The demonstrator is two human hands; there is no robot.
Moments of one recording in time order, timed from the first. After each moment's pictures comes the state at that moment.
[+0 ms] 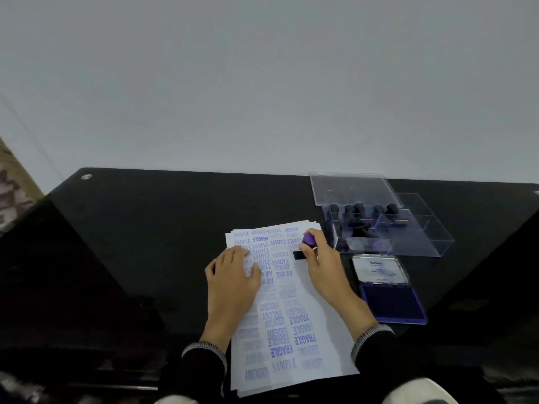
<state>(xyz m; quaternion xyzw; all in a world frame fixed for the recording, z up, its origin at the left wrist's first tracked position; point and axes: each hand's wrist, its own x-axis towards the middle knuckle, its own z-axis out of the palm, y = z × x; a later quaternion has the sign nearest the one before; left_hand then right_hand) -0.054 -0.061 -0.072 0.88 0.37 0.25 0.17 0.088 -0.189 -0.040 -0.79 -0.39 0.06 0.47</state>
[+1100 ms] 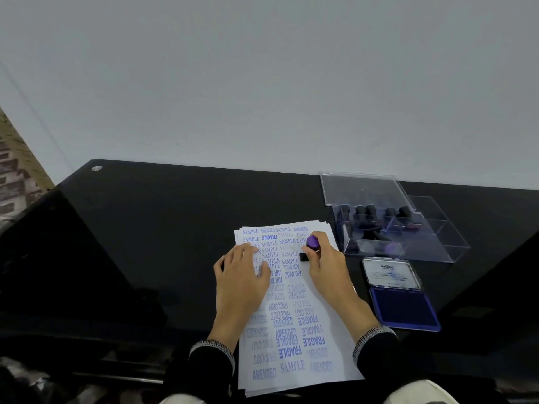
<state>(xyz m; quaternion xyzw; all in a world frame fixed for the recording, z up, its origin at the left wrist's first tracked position) -0.053 -0.059 -0.076 0.88 0.37 0.25 0.16 0.086 -0.176 -0.049 -0.82 -0.38 0.02 0.42</state>
